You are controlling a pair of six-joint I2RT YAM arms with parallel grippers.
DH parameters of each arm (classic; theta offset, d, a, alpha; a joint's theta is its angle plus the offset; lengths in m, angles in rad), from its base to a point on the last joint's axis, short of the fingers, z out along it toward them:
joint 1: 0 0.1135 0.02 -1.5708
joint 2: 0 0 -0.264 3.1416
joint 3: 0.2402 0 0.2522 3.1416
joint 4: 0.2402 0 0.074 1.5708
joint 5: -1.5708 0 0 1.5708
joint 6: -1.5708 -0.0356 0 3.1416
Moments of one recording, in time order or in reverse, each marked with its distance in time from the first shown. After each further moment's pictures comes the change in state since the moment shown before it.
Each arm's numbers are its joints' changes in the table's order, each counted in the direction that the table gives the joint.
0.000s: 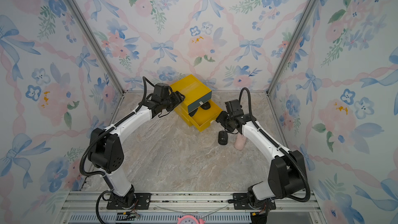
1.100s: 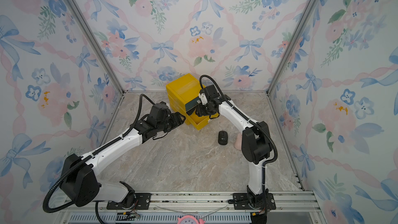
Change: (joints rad) left arm -0.158 -0.388 -0.438 0.016 0.066 0.002; right arm 0.156 0.522 0.588 0.135 0.140 0.689
